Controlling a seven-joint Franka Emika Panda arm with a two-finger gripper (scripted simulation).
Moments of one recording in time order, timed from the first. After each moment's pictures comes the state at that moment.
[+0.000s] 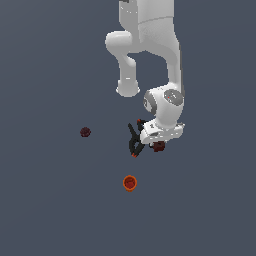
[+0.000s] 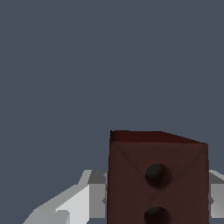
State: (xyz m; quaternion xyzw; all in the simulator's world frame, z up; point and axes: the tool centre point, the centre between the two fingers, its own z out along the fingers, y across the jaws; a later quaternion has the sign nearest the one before) arm -0.052 0.159 0.040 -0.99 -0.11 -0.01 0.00
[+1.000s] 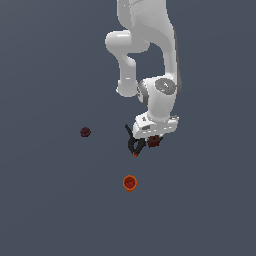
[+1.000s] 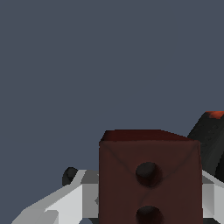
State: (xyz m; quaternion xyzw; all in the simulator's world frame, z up) arm -0.055 0.121 0.082 -0.99 -0.12 -0.01 0.00
